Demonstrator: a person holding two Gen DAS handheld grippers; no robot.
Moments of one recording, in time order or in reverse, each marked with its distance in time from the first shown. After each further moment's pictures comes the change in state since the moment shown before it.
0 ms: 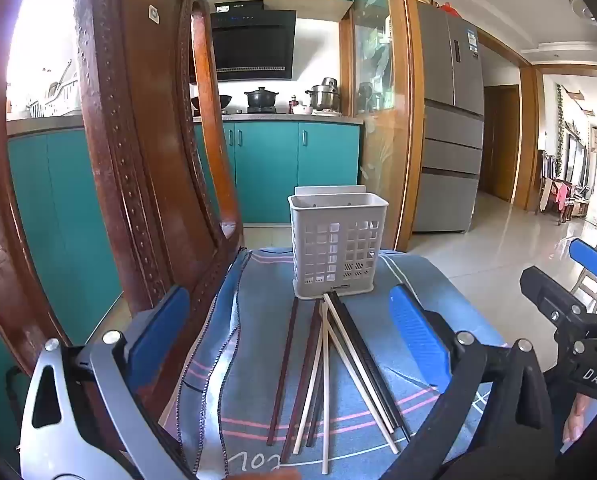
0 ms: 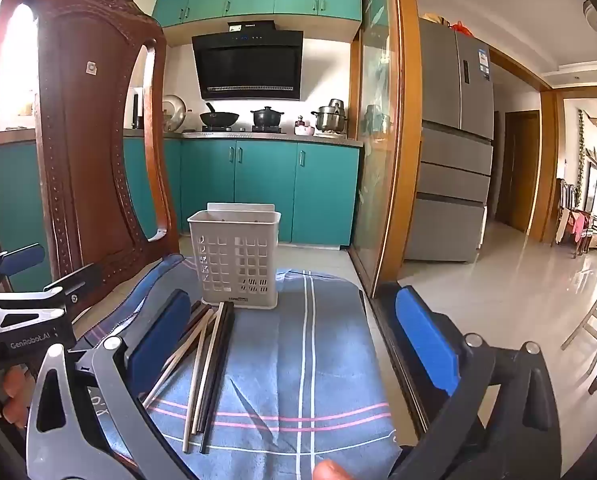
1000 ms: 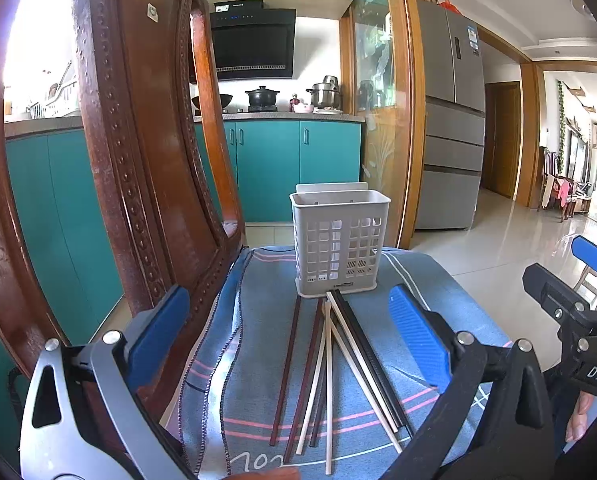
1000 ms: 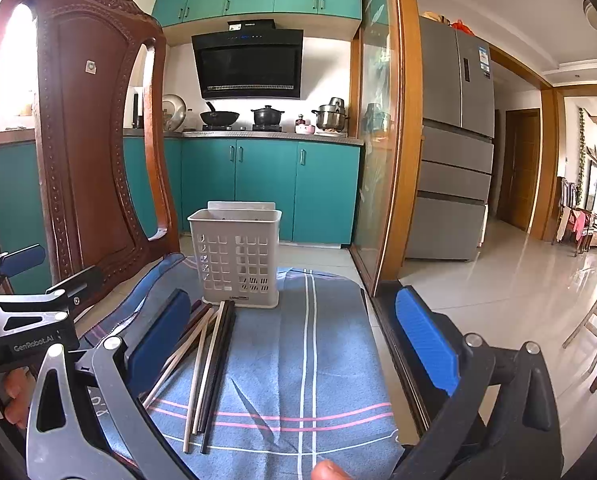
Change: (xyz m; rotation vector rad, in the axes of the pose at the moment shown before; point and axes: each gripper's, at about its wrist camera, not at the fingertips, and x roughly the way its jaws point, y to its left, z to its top) left arm 0.004 -0.001 -0.001 0.011 0.007 0.008; right arm 0.001 0.001 0.000 0.003 0.009 0.002
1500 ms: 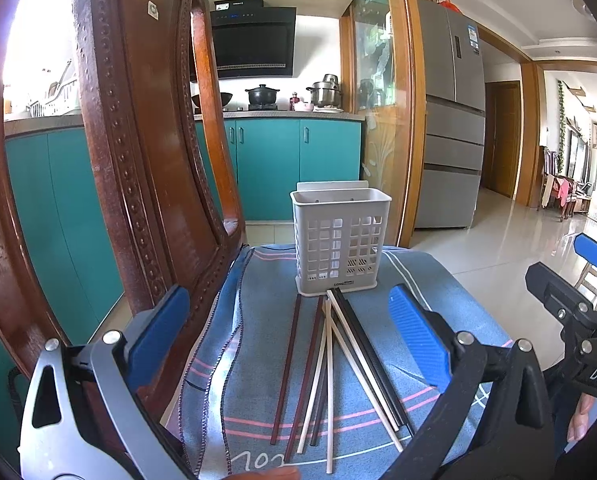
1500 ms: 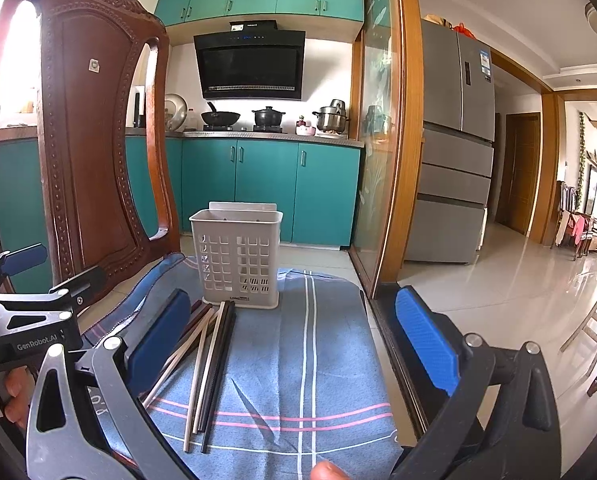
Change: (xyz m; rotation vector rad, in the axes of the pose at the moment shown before) left arm 0.002 0.000 0.000 0.001 0.005 0.002; right arm -0.001 0.003 0.000 -0.009 -0.007 -0.004
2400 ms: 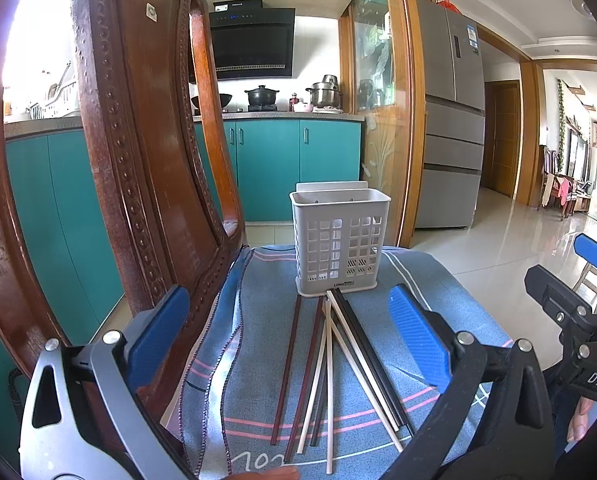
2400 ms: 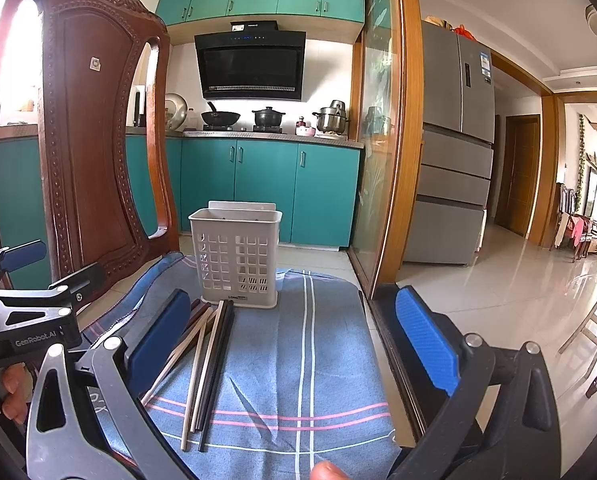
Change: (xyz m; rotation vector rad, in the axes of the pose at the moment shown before) left arm 0.000 0.002 0.000 0.001 -0.002 0.000; right arm -0.001 -0.001 -0.001 -0.007 -0.001 -0.002
